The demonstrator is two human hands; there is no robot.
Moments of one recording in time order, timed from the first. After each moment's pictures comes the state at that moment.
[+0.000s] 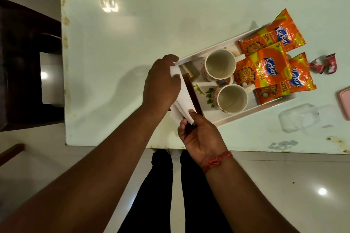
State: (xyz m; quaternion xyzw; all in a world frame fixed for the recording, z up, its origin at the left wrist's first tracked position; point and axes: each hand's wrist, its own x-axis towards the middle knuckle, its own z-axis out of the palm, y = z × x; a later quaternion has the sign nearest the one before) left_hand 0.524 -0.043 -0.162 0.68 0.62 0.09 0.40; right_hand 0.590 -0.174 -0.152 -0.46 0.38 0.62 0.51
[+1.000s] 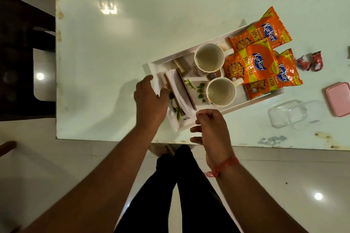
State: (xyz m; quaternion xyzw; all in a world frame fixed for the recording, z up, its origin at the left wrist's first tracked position) left_hand 0.504 -0.113 -0.185 0.56 0.71 0.12 0.42; right_hand 0.625 -0.218 -0.140 -0.76 0.03 0.54 0.36
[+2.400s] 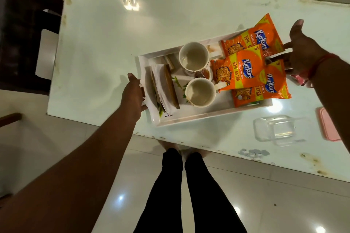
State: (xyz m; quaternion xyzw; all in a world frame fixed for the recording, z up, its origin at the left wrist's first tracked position) left_hand 0.525 -0.110 -0.209 0.14 0.80 0.18 0.56; right_hand 0.947 -0.102 -0.186 -0.80 -0.14 0.55 0.19
